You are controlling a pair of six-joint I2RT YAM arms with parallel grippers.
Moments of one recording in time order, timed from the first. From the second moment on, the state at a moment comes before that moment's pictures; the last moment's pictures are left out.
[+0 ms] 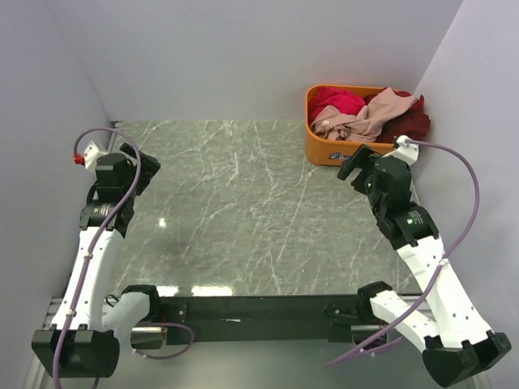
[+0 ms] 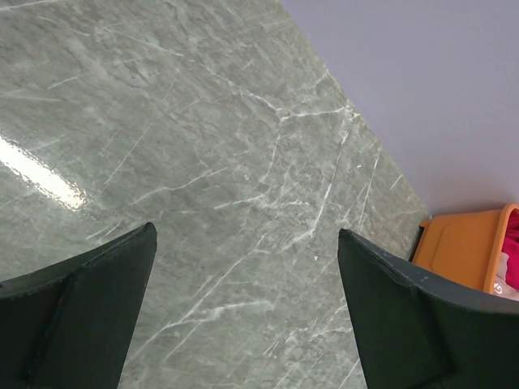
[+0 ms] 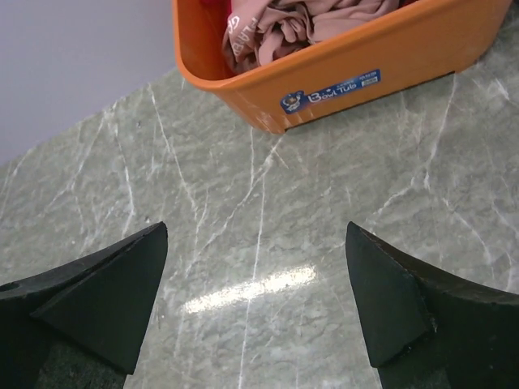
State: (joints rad) left arm 0.00 0.94 0.95 -0.46 -0.23 -0.85; right arm 0.30 0.86 1.02 -0.52 0.38 0.56
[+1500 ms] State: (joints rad) left arm 0.00 1.10 0.97 -0.38 -0.23 -0.82; right arm -0.07 2.12 2.03 -0.69 0.28 0.43
